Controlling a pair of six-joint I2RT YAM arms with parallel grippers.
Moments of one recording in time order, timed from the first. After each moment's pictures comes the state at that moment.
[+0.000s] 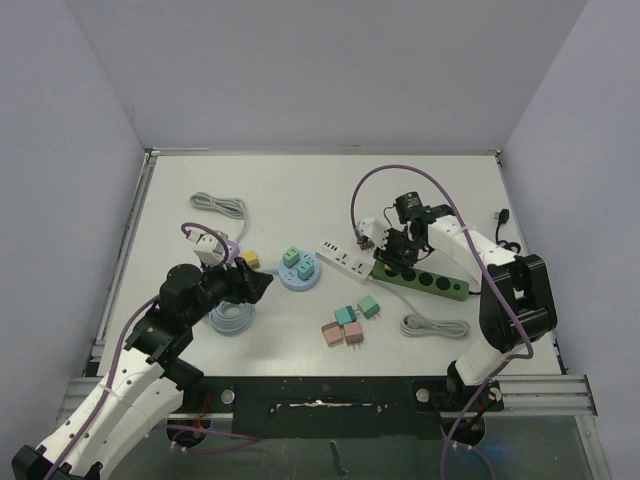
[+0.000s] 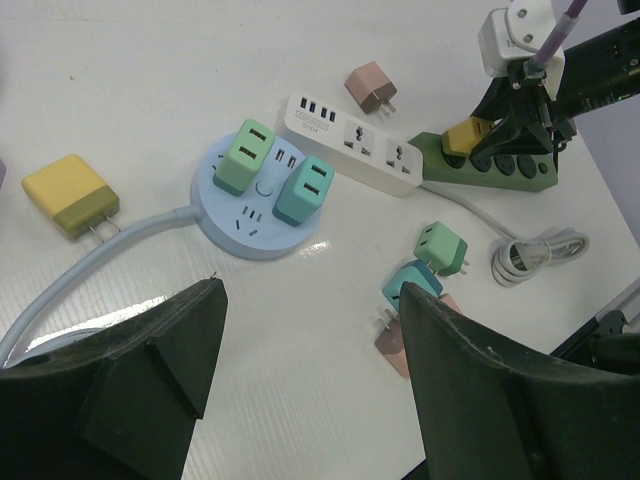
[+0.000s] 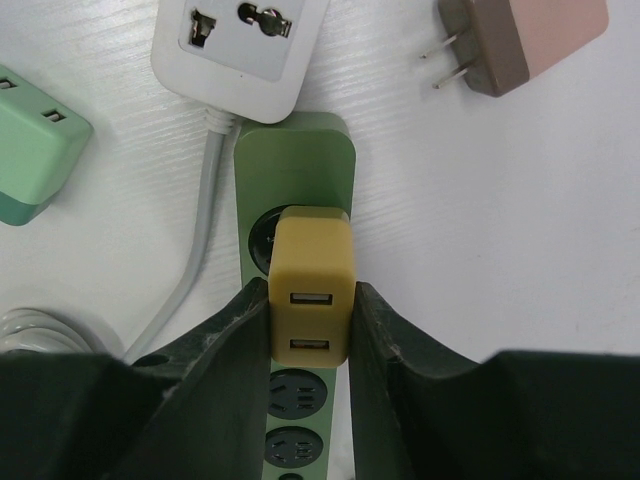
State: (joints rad) left arm -0.51 0.58 0.49 -0.22 0.10 -0.50; right arm 0.33 1.64 1.14 -0.78 -0.24 -0.97
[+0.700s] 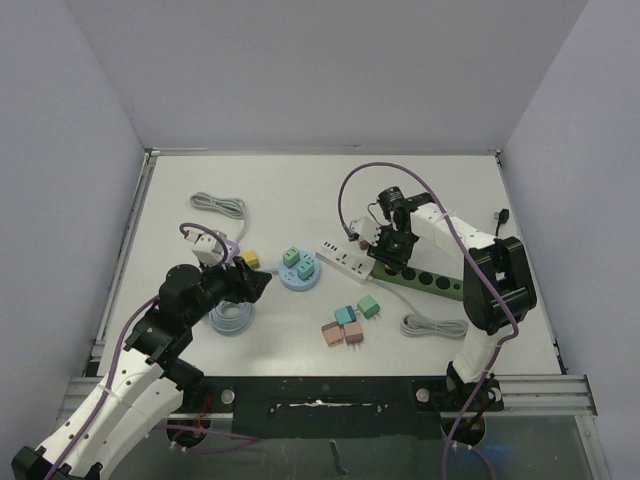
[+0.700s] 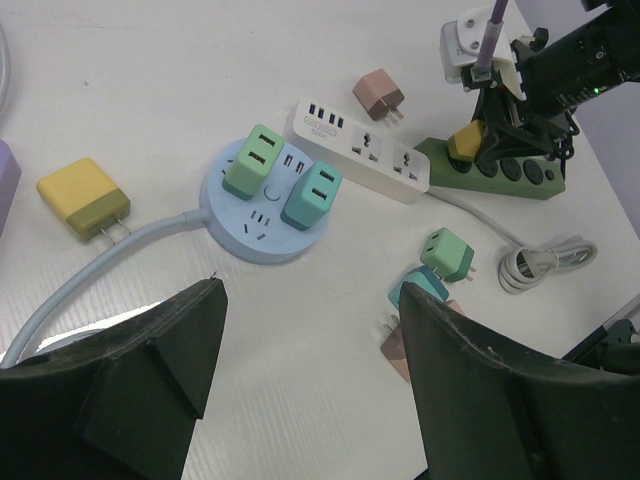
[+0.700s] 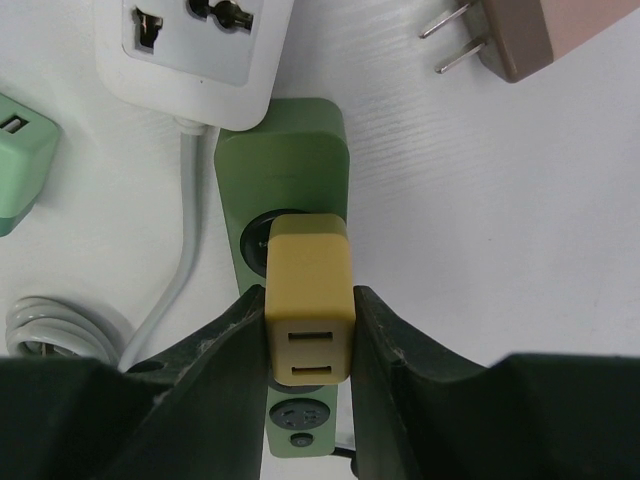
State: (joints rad) left arm -0.51 0.57 0.49 -0.22 0.08 -0.49; right arm 0.39 1.81 1.29 -0.91 -0.10 -0.88
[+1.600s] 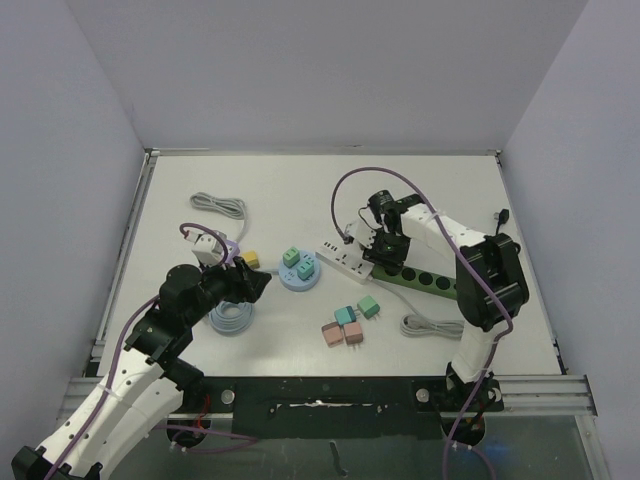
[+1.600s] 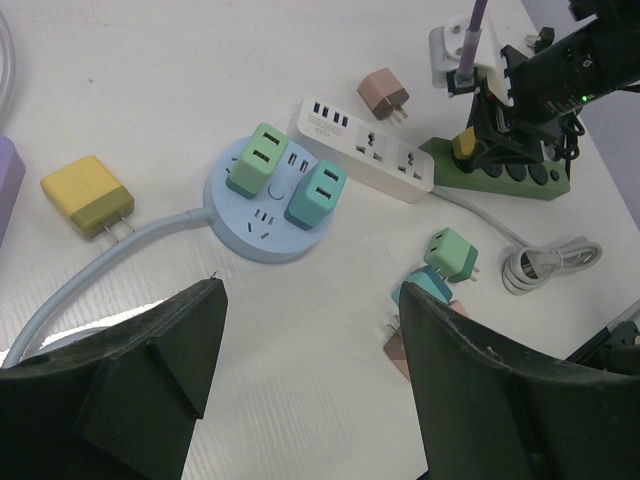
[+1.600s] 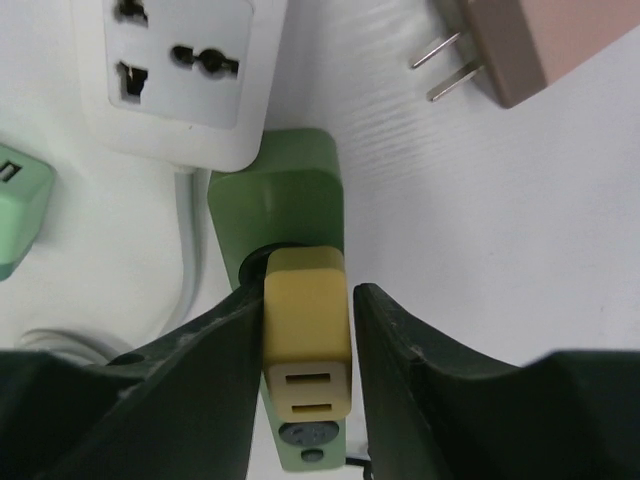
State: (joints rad) left arm -0.51 0.57 0.49 -0.23 0.07 -0.49; right arm 0.43 1.82 1.31 -0.91 -0.04 -0.80
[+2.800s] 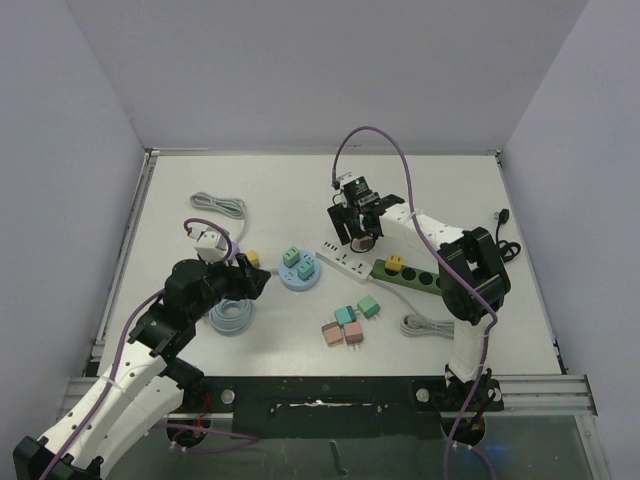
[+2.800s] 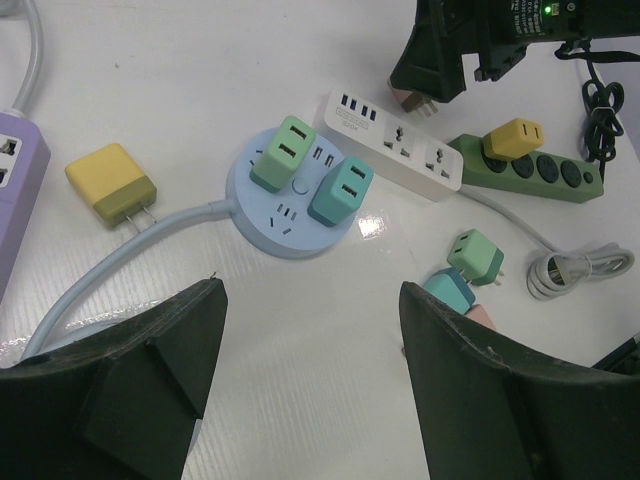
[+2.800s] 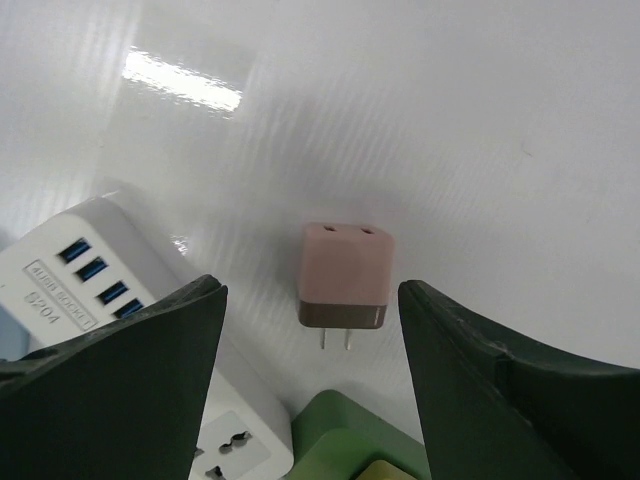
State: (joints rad) left arm -0.51 0.63 0.51 -0.24 0.03 -0.49; right arm 0.54 1.93 1.42 -0.47 0.23 0.06
